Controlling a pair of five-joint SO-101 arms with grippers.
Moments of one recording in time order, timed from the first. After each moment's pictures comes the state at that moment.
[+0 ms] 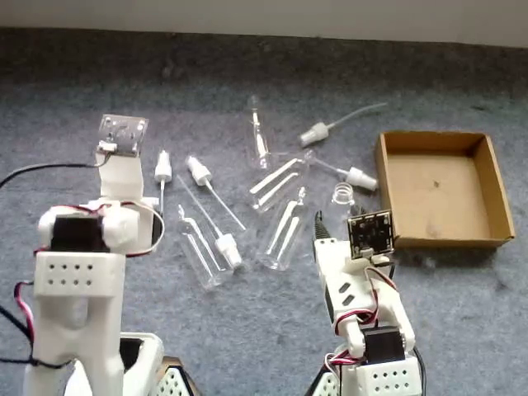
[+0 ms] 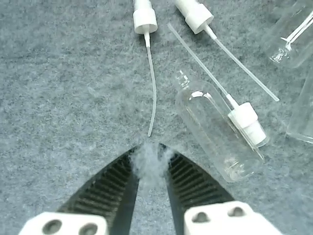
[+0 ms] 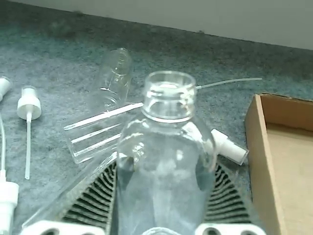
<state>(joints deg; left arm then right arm) -5.3 -45.7 35.6 83.8 1.9 -11.3 -104.5 95.7 37.1 6.2</state>
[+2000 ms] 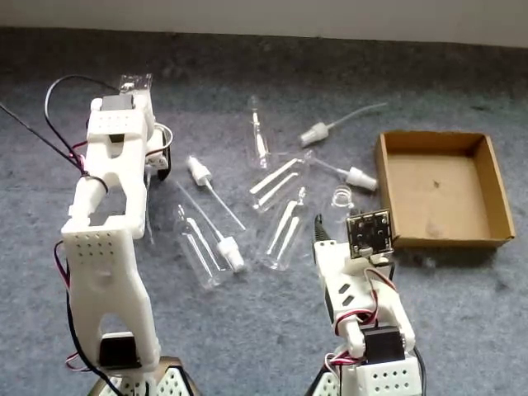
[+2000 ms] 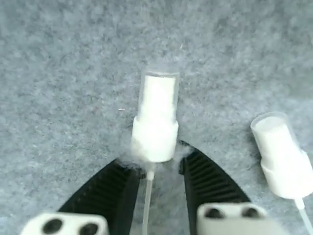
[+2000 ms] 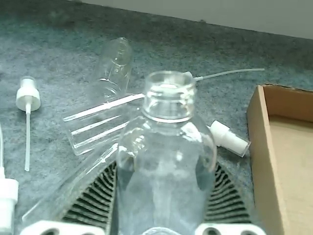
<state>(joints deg) -11.2 43.2 -30.8 81.3 7.4 -11.3 -104.5 95.7 39.0 6.2</state>
